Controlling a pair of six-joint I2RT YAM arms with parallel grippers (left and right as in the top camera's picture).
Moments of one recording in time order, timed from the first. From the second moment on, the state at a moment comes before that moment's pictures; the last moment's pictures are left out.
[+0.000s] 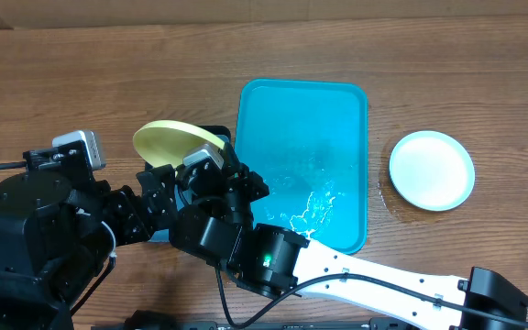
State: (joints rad) left arm -0.18 0.96 1.68 -1.39 0.03 -0.47; right arm 1.24 1.67 1.33 -0.23 1.09 0.05
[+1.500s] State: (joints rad) left arm -0.18 0.96 1.68 -1.39 0.03 -0.47; right arm -0.29 1.56 1.31 -1.06 -0.19 0.68
